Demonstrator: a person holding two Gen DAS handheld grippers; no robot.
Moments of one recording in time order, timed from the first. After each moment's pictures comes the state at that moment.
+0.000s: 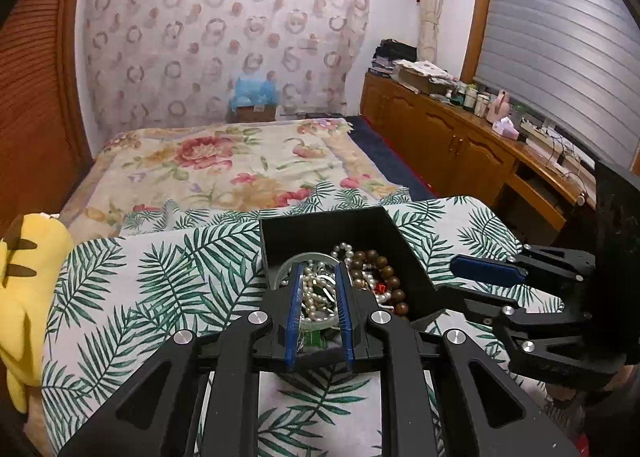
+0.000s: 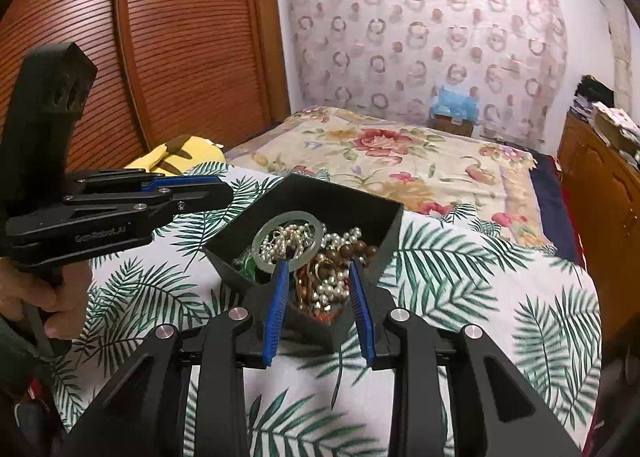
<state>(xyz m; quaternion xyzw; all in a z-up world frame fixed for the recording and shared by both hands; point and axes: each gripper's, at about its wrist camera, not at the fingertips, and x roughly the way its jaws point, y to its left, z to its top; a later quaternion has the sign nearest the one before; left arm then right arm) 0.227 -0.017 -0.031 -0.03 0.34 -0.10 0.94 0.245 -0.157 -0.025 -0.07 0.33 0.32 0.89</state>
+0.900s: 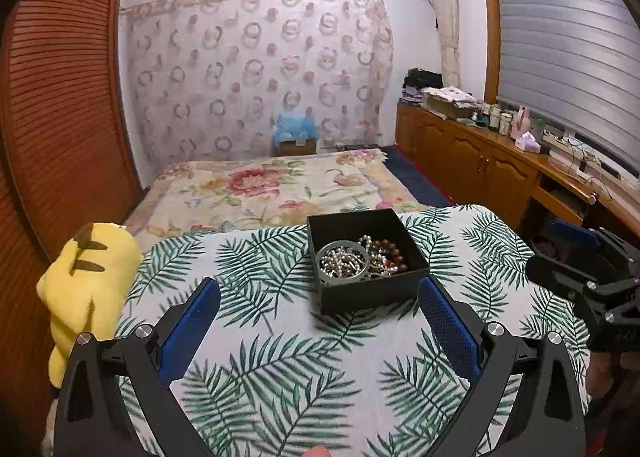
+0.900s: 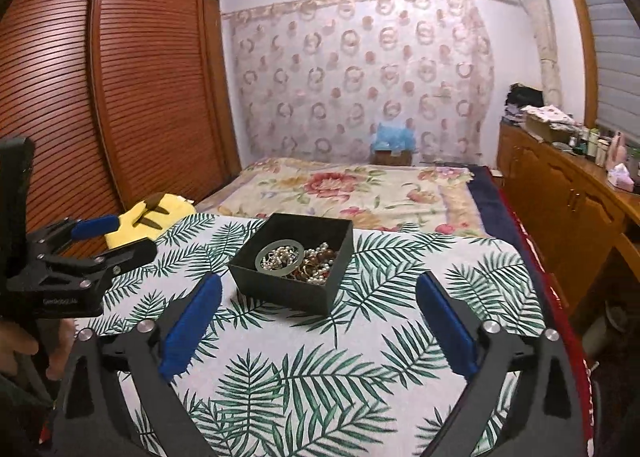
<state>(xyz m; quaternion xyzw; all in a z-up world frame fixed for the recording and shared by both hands) 0.106 -0.014 0.010 0.01 0.28 -0.02 0.96 0.138 -0.199 0.026 -0.01 0.25 0.21 0.94</state>
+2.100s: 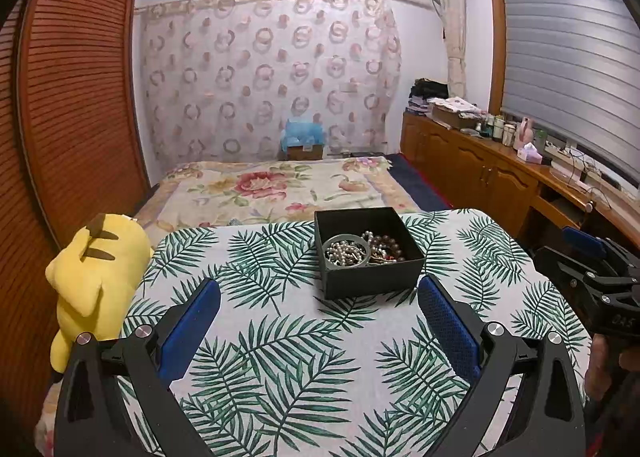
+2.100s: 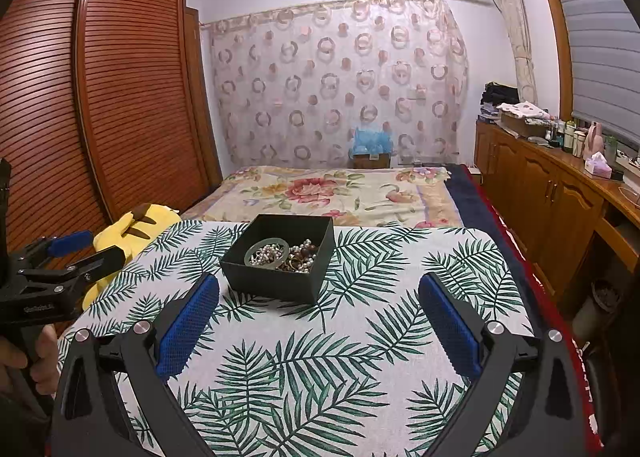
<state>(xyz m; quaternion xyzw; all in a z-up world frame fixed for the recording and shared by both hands) 0.074 -0.008 0.013 0.00 0.27 -0.01 0.96 0.112 -0.213 0.024 0.00 0.25 0.17 0.95</state>
